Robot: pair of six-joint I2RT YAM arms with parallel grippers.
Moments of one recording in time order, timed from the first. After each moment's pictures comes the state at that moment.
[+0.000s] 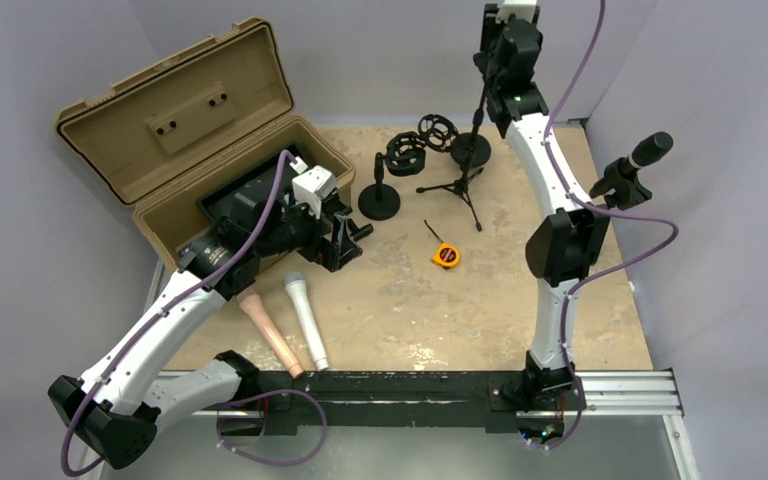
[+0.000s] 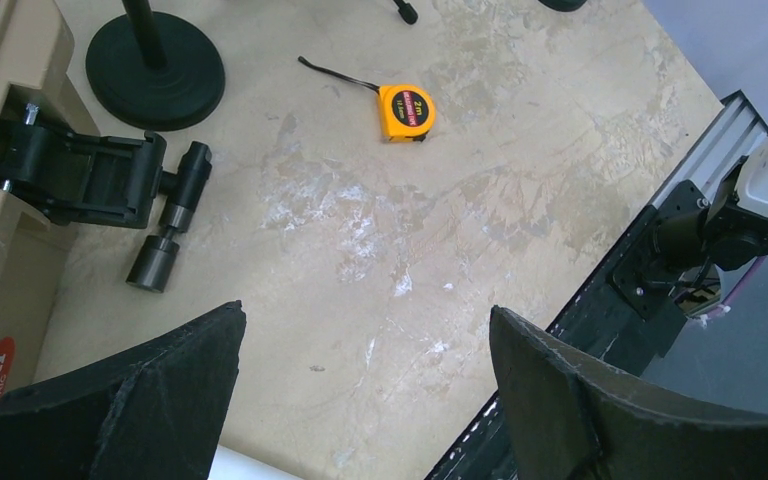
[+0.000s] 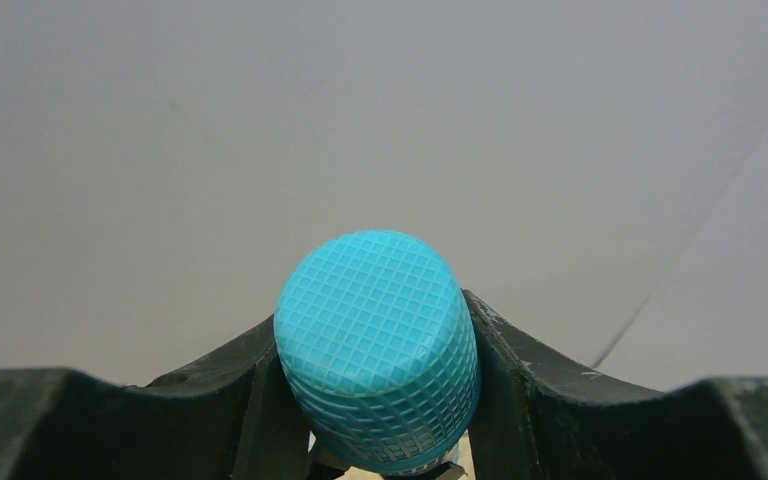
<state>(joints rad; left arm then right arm) -0.56 1.00 1.07 -0.57 0.31 -0.17 0.23 2.10 2.24 0.07 0.45 -0.16</state>
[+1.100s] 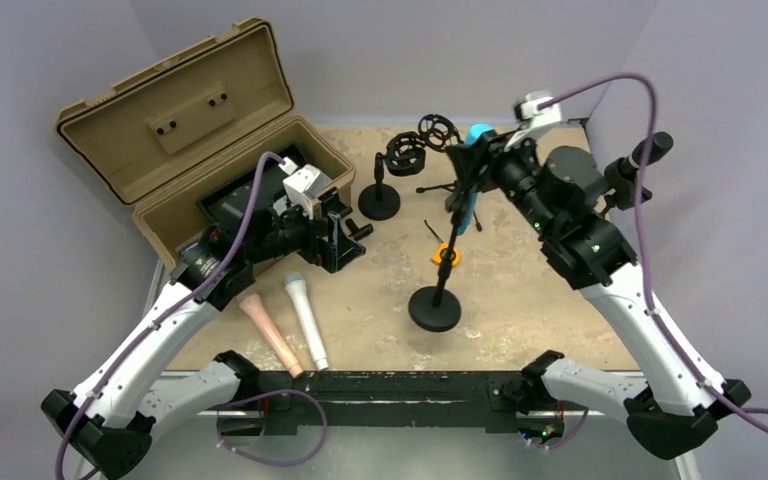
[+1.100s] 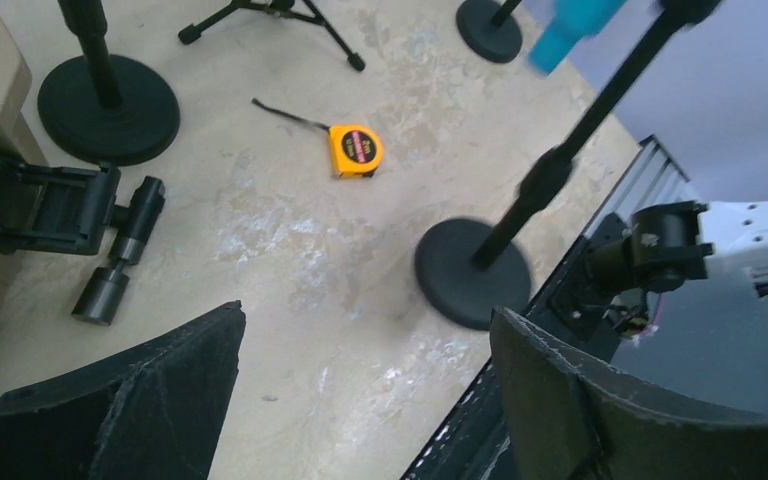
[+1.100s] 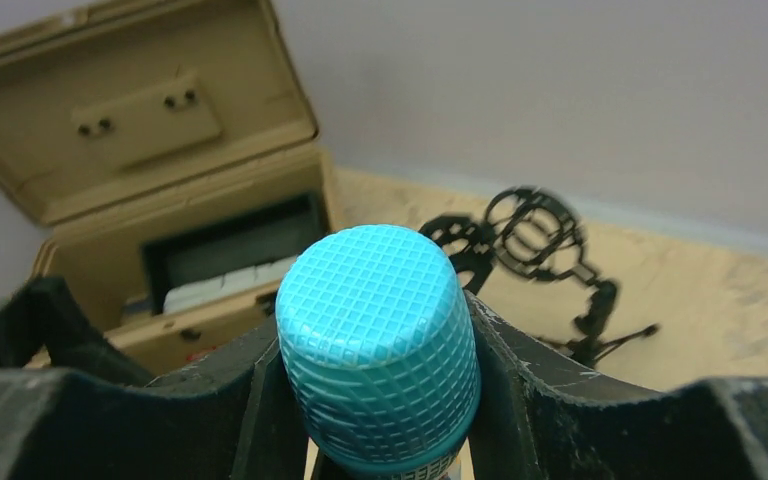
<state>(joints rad) -0.56 0.96 1.04 -0.49 0.36 -0.24 0.54 1.04 1.41 -0.30 0.13 0.18</state>
